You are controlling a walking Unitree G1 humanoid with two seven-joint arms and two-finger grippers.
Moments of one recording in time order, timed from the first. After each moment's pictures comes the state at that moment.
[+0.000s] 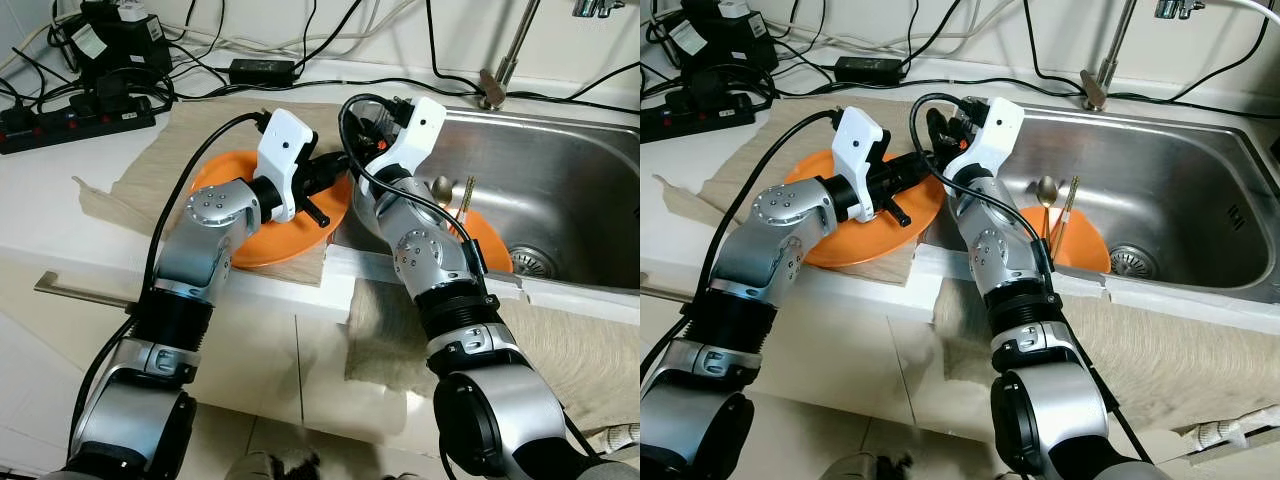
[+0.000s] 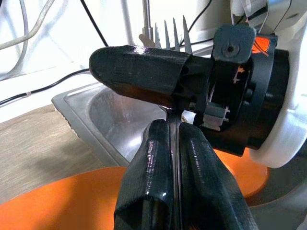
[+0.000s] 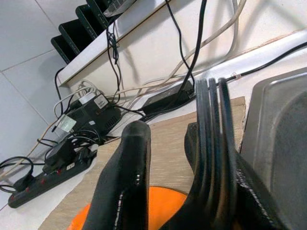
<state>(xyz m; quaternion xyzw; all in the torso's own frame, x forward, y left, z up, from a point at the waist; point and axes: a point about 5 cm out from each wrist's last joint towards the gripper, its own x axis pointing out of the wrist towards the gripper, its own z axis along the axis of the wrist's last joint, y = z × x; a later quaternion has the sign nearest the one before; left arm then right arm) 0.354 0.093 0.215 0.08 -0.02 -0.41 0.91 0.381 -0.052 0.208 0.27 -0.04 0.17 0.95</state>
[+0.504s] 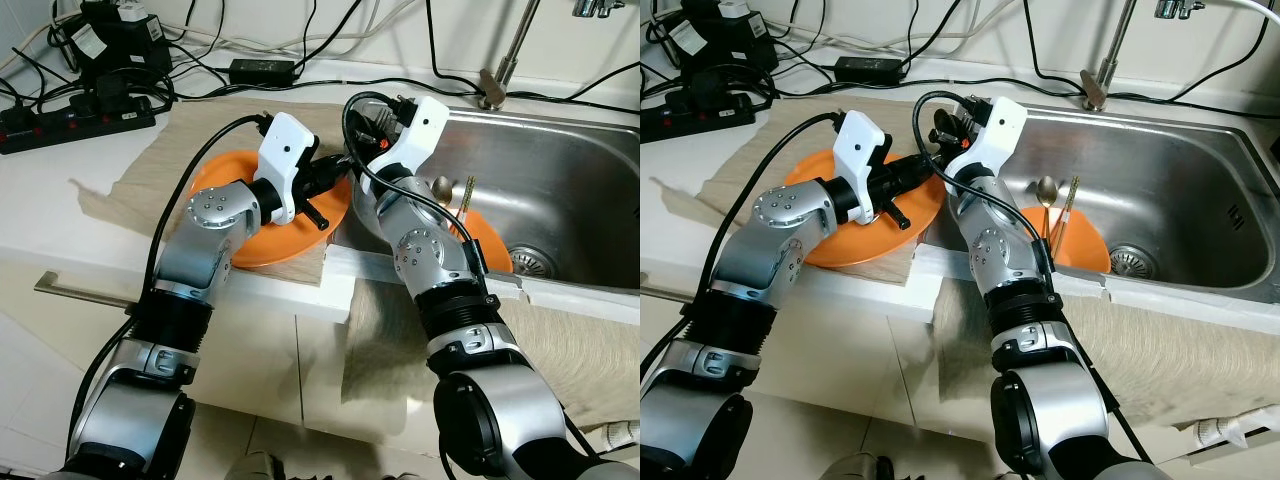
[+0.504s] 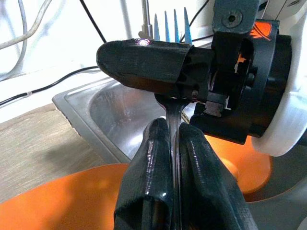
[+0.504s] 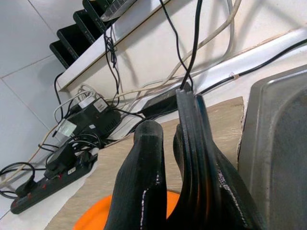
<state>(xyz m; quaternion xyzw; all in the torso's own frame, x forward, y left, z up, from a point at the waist) 0.354 0.094 0.211 0.09 -0.02 -0.41 0.91 0.381 -0.054 0.208 0.28 -0.04 0.17 0.94</state>
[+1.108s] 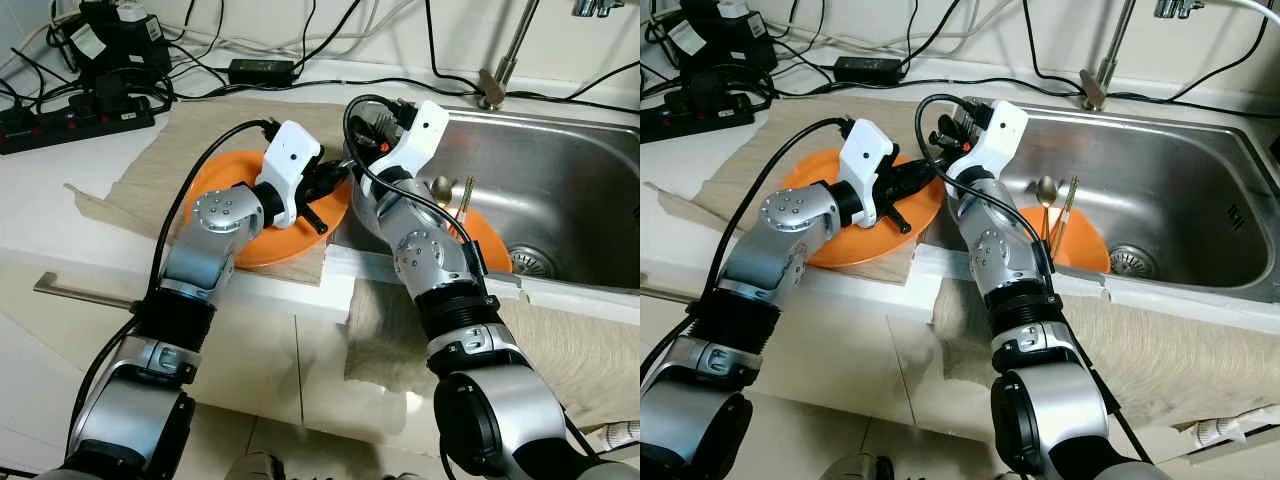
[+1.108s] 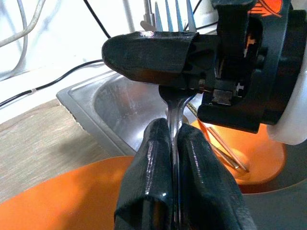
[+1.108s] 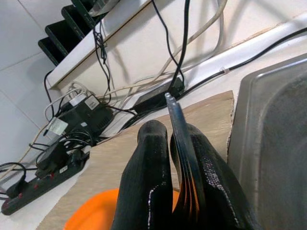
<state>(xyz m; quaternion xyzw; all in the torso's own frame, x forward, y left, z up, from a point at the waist) 0.359 0.093 0.203 0.12 -0.02 -0.40 0.91 0.382 -0.054 0.204 0.28 -0.03 0.15 0.95</state>
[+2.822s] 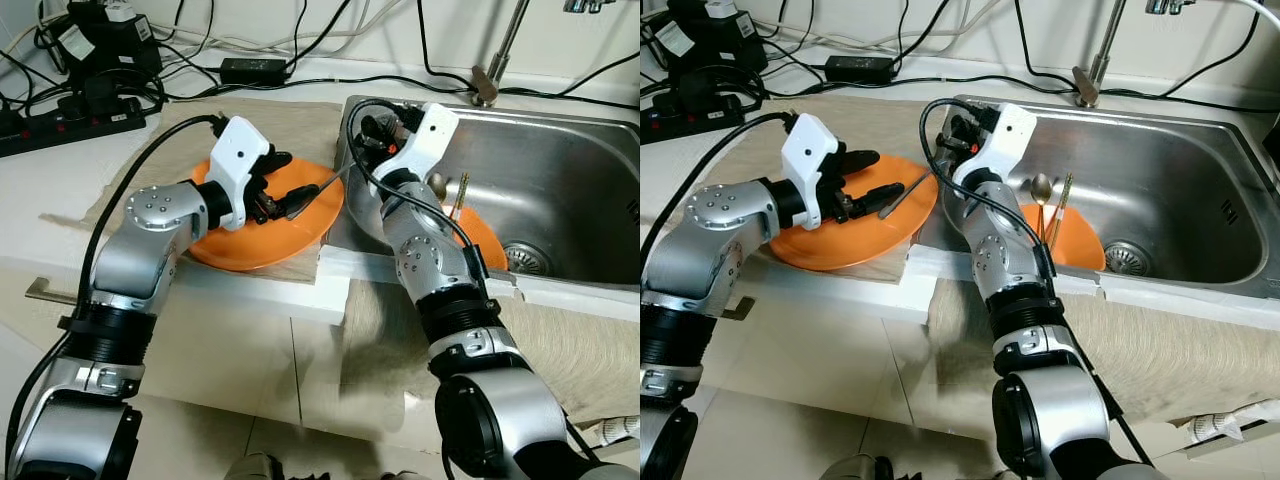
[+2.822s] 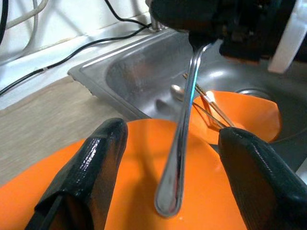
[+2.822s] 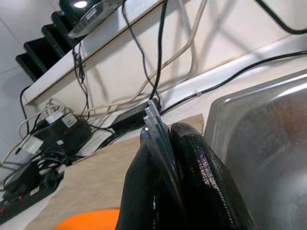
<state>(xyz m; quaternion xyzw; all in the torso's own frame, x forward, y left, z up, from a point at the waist) 0.340 0.141 0.214 0.14 0.02 -0.40 0.91 0.387 -0.069 0.212 0.26 -0.06 0.12 0.96</state>
